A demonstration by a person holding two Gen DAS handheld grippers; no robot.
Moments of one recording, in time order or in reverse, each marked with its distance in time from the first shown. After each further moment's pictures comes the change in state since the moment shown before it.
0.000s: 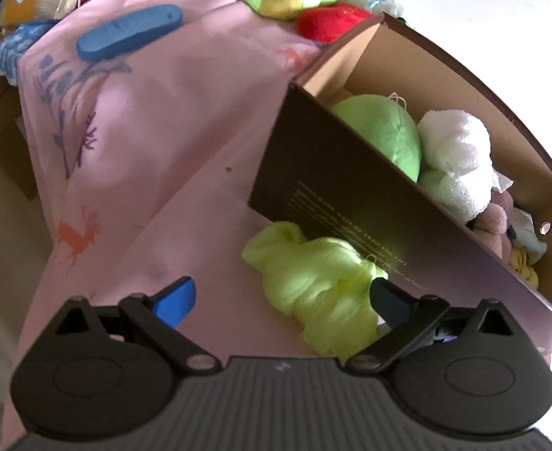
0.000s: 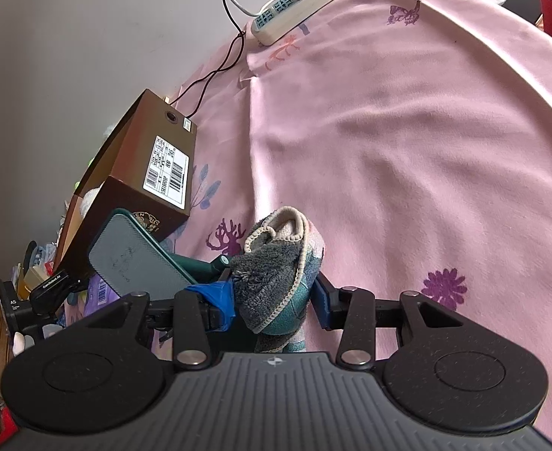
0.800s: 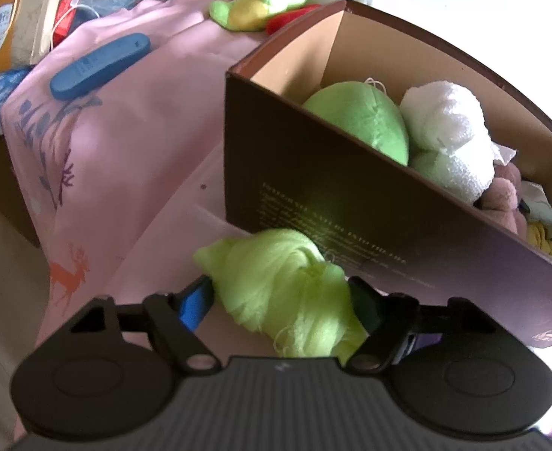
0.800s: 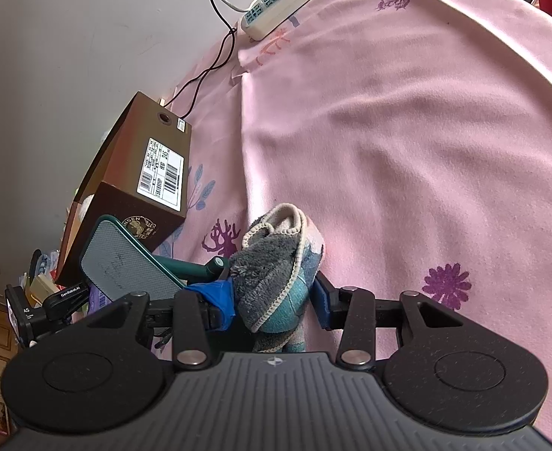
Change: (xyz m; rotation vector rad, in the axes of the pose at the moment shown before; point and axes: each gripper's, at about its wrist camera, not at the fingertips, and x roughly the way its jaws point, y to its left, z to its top) left arm 0.016 -0.018 -0.007 0.149 -0.067 0.047; right arm 0.004 -0.009 0.004 0.042 0.017 0.018
